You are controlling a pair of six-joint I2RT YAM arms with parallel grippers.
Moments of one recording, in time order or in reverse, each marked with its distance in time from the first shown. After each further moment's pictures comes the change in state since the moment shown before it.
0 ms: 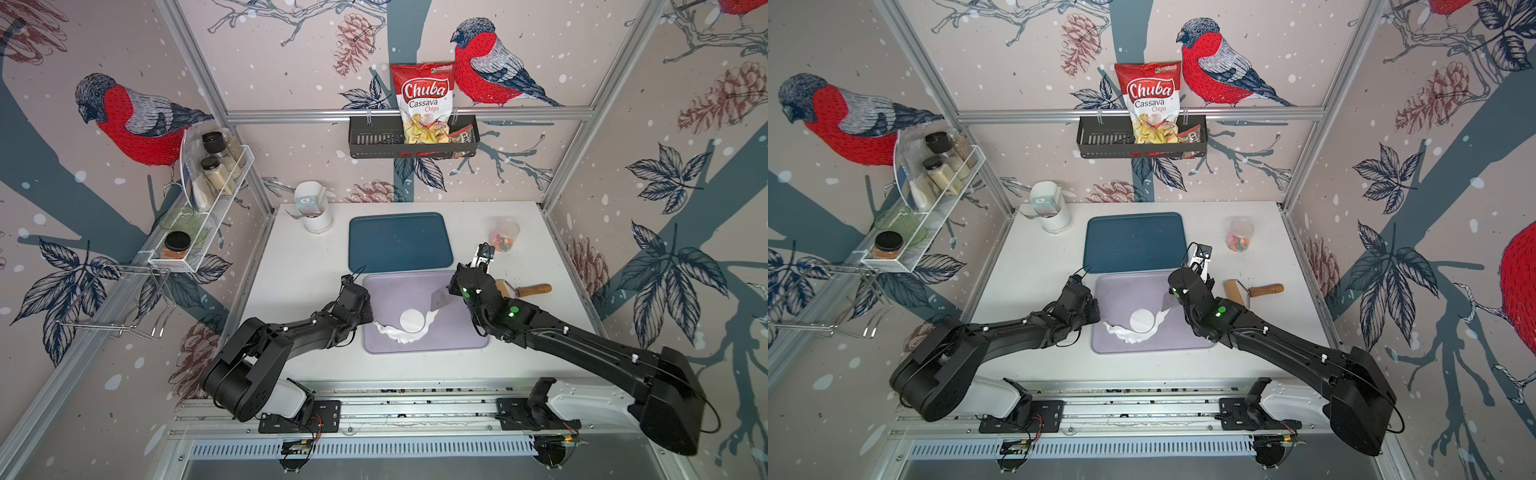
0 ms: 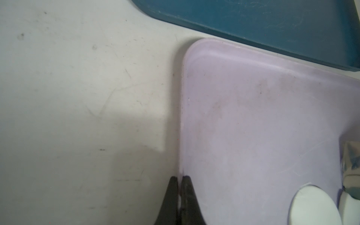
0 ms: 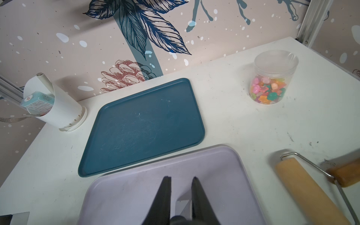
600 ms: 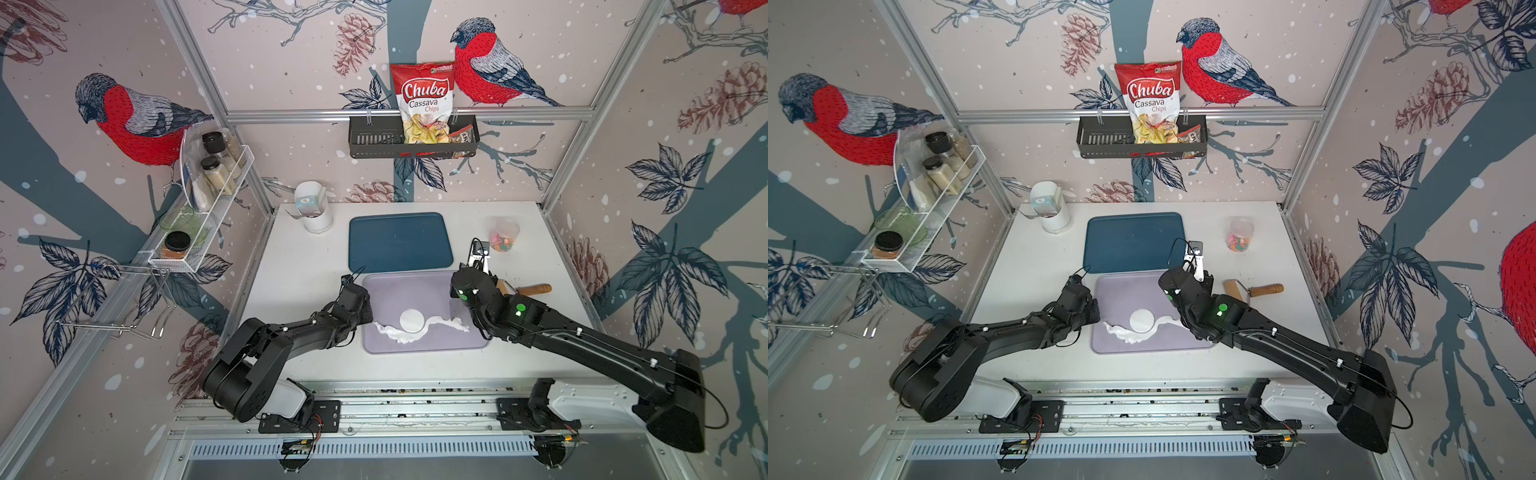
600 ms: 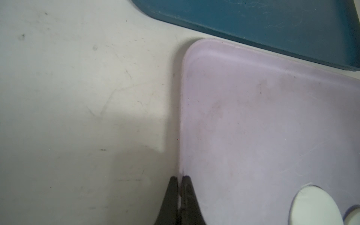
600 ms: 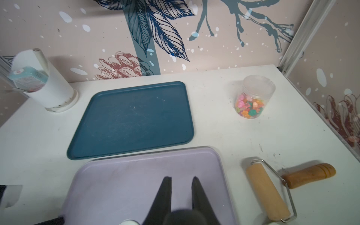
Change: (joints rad) left arm 0.000 -0.004 -0.007 0.009 0.004 0.000; right arm 0.108 -0.029 0.165 -0.212 0.075 -0.103
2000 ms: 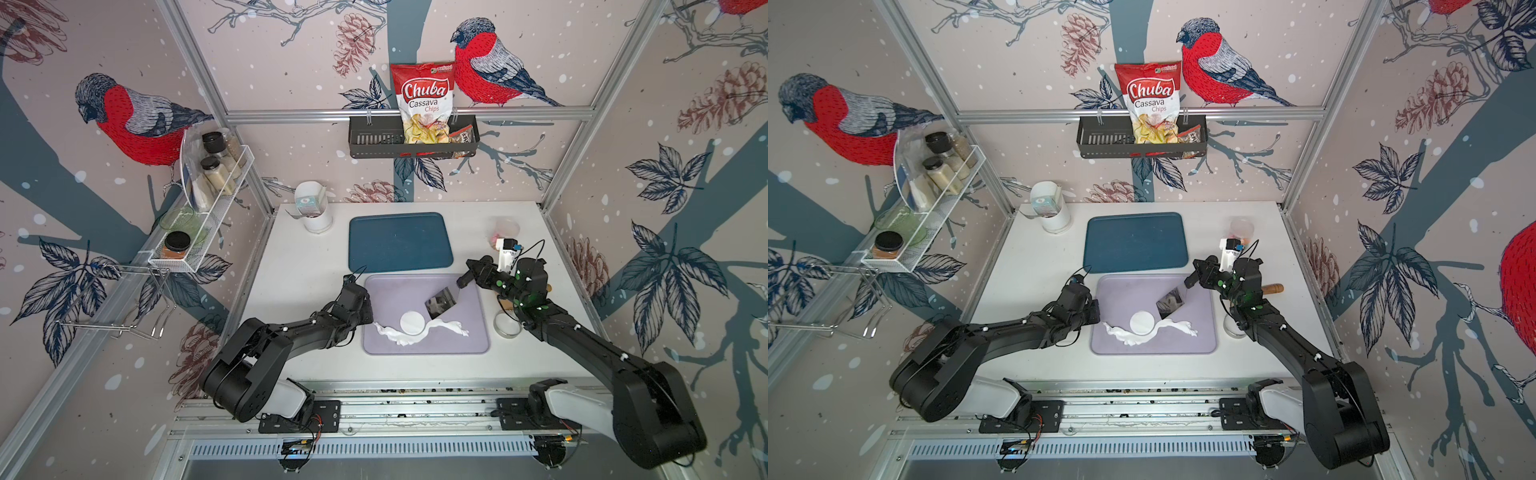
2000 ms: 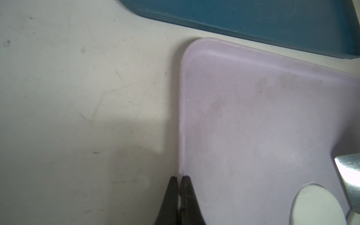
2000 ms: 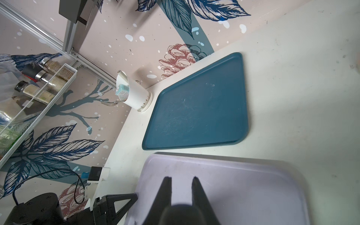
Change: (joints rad) left arm 0.000 0.000 0.006 -0.003 0.037 0.055; right arm -0.705 0.028 -0.435 0.736 -1.168 0.051
